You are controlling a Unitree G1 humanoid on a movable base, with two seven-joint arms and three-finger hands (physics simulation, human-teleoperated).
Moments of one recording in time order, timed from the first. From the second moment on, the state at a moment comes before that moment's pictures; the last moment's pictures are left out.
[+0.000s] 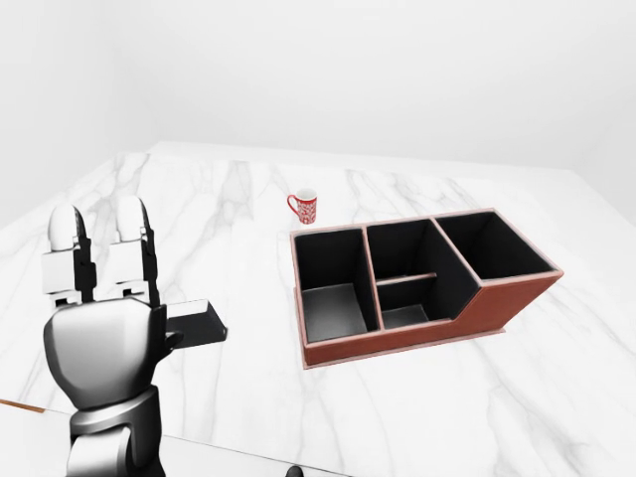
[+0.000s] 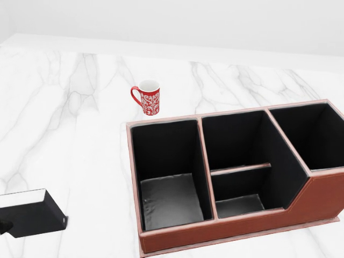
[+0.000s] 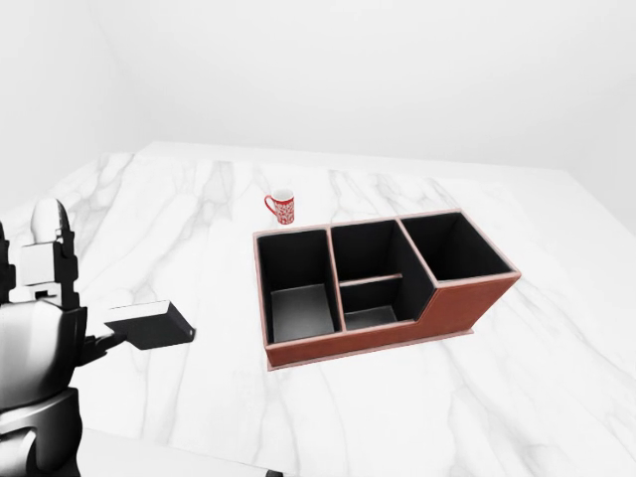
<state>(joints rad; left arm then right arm) 0.25 0.05 0.27 -0.75 1.34 -0.09 0.14 0.32 -0.38 -1.45 -0.08 0.71 0.09 0.44</state>
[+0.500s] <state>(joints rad) 0.29 0.04 0.22 -0.70 1.48 -0.09 0.23 0.32 -0.39 -1.44 -0.07 0.68 0.09 0.43</state>
